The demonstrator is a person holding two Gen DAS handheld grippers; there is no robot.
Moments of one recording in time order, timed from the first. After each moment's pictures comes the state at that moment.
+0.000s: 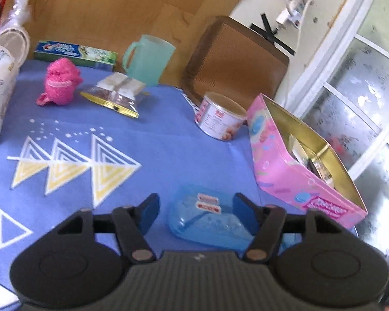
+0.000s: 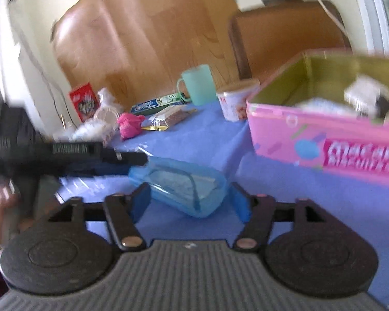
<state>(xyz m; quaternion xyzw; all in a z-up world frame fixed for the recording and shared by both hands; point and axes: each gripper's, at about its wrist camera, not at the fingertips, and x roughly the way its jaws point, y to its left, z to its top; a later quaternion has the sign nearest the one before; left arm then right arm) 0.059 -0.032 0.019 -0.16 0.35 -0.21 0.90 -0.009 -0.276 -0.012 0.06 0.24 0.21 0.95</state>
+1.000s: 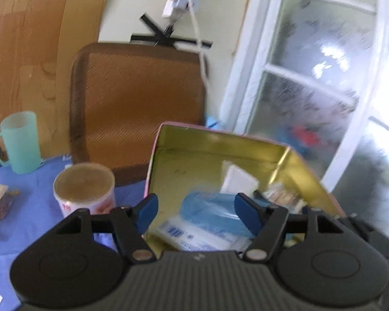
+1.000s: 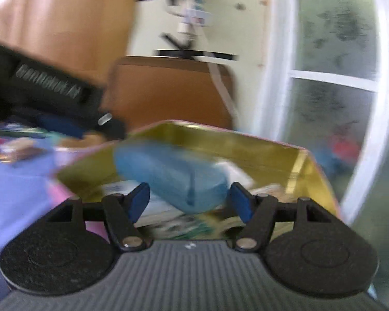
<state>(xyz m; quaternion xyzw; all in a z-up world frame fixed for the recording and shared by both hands) 0.124 -0.250 0.075 -0.02 0.29 -0.28 0.91 0.064 -0.370 0.006 -0.04 0.15 -0.08 0.98</state>
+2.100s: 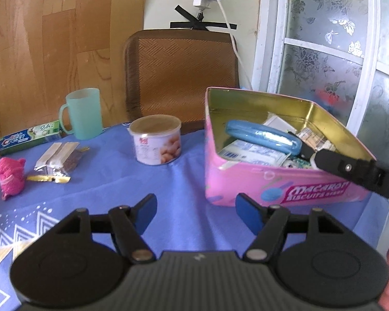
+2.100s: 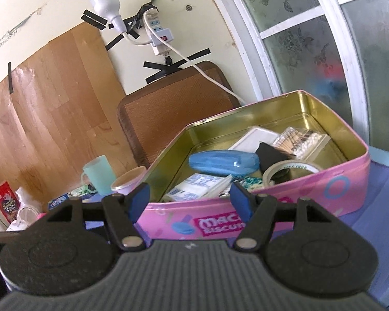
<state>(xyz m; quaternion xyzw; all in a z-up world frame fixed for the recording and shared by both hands) 0.040 -0.168 0.049 0.05 0.30 -0.22 0.93 -0.012 -0.349 0.012 0.21 0.13 -0.03 0.97</state>
